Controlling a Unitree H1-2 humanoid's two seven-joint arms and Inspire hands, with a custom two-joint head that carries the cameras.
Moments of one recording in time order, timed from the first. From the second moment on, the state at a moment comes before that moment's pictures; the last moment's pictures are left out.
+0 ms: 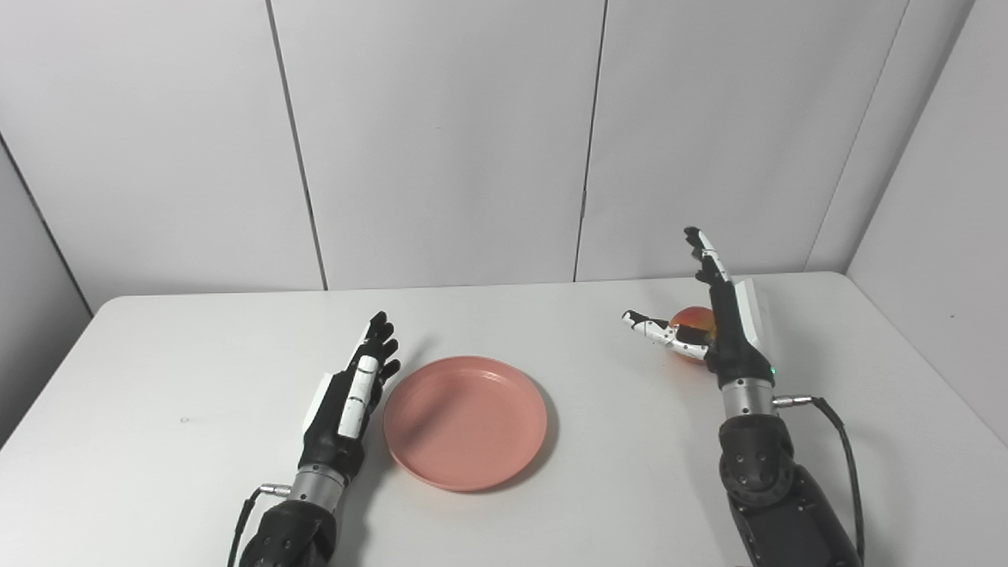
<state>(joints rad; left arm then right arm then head) -0.34 0.02 -0.03 0.39 -0.08 -0.18 -0.16 -0.47 -0.22 -0.02 0.44 -0.48 -0.19 -0.36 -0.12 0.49</state>
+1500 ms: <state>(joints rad) -0.33 0.02 -0.03 0.37 -0.08 -0.17 -0.17 -0.53 -0.30 0.06 0.66 -0.49 -0.15 -0.39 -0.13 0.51</state>
